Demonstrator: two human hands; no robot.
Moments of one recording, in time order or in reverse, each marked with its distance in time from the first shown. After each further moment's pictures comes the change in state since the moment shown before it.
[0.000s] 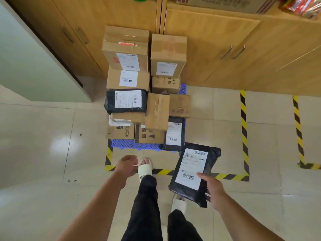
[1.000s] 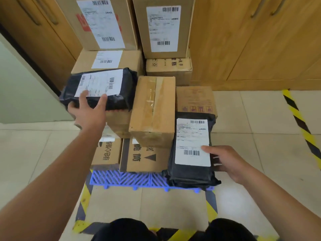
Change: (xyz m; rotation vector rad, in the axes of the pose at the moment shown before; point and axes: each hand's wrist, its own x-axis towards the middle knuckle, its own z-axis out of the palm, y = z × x) left_hand 0.321 0.092 0.044 0.059 0.662 0.950; right_hand 0.331 -0.081 0.117 -0.162 -0.431 -0.656
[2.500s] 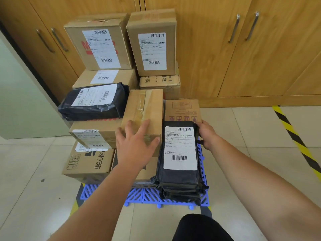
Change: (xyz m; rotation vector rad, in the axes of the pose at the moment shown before) left_hand -0.169 0.010 0.042 0.686 -0.342 0.504; right_hand 0.110 -0.040 -0.009 0.184 0.205 -0.209
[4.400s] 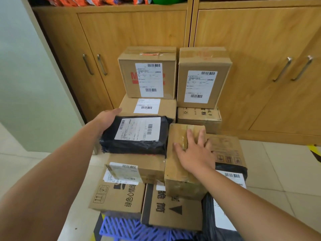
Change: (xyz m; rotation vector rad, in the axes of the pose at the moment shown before) left_hand 0.229 -0.182 -0.141 -0.761 -0.152 -0.520; right_hand -0.061 -0.073 0.186 -1.250 0.112 -0.379
